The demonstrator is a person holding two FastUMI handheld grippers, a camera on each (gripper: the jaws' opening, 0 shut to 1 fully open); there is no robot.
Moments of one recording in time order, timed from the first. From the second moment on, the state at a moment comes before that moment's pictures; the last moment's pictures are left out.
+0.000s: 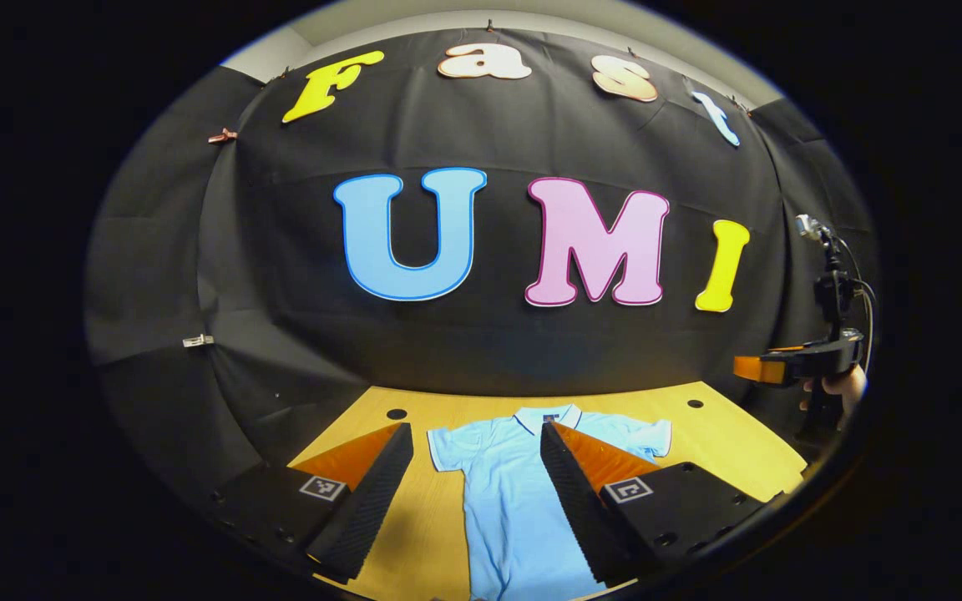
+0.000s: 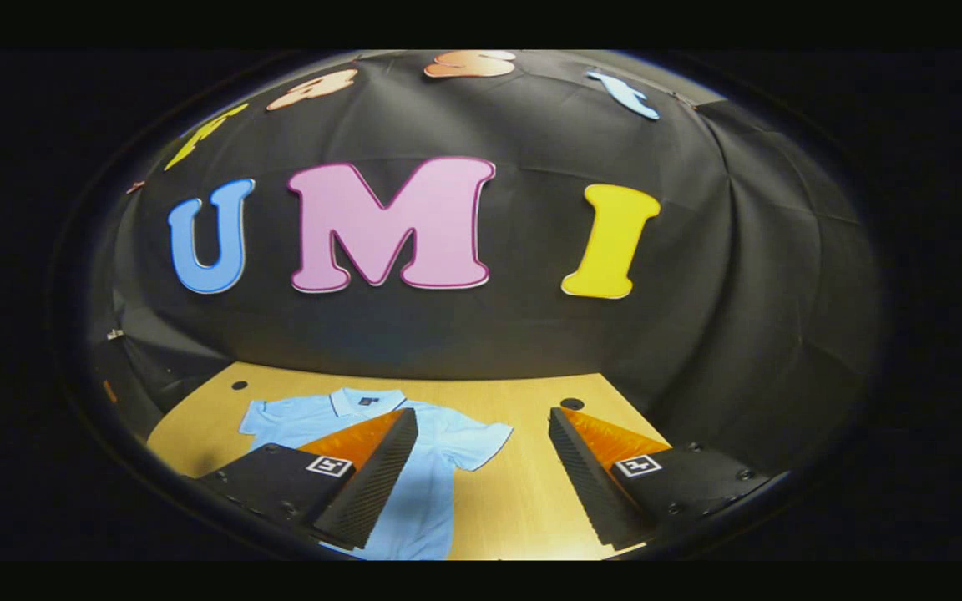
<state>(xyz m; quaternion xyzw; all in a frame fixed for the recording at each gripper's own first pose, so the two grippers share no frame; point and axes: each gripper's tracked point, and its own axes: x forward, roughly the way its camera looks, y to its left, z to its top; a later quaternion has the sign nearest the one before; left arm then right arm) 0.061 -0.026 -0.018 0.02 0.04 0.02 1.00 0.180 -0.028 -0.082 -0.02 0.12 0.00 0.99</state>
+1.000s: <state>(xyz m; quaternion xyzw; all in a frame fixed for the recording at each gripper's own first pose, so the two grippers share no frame) 0.155 -0.037 -0.091 -0.01 0.10 0.07 0.99 0.383 -0.059 -0.345 0.04 0.34 -0.02 0.94</state>
